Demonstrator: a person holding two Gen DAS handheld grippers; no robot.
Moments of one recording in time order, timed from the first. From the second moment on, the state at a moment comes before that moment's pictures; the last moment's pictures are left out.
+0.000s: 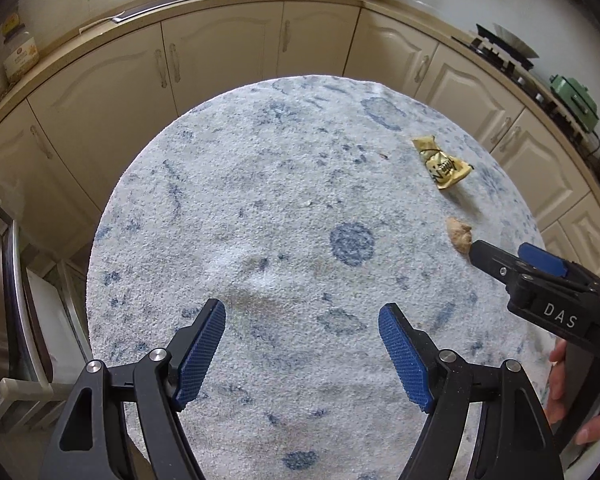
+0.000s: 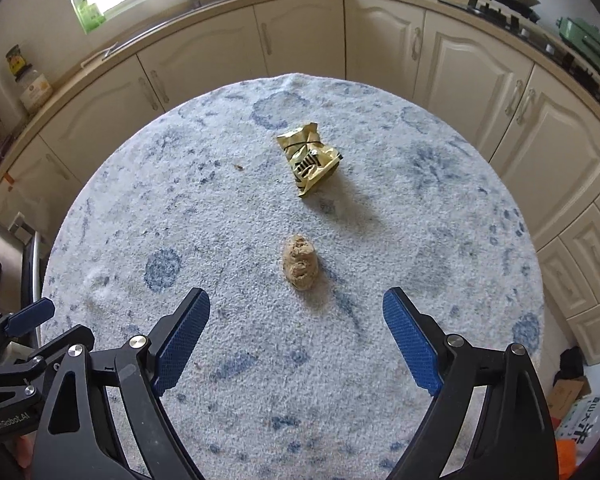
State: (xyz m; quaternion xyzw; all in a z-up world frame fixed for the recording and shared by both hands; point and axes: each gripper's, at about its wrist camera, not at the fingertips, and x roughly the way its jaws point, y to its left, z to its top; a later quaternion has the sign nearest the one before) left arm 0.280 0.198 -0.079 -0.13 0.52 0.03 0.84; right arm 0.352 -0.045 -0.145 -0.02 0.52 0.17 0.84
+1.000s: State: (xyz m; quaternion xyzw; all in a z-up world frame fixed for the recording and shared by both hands) left arm 0.354 0.159 -0.108 -0.14 0.54 0.00 0.83; right arm 0.397 -0.125 -0.159 0.04 0.53 0.14 0.84
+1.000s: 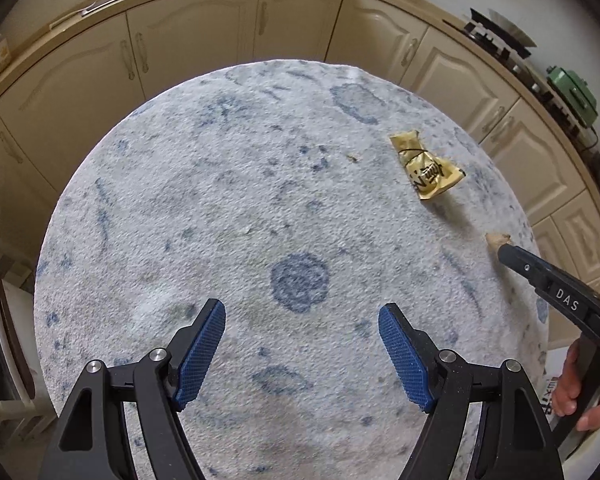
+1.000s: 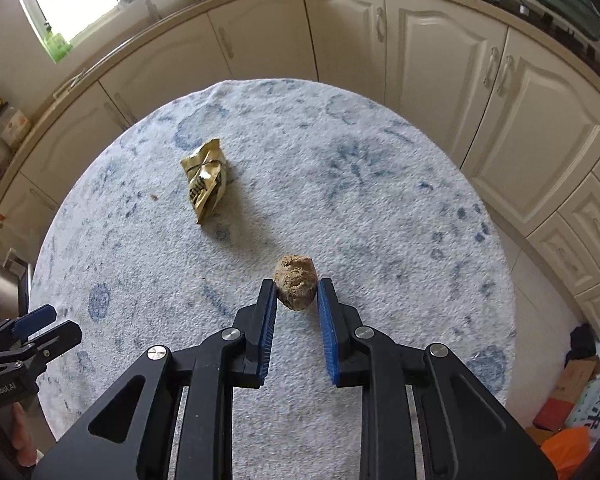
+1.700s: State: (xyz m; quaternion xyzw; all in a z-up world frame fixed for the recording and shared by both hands) left arm 0.531 0.083 -0.147 -0.14 0.59 -0.04 0.79; right arm 0.438 -0.171 -0.164 0.07 0.50 0.13 0.85
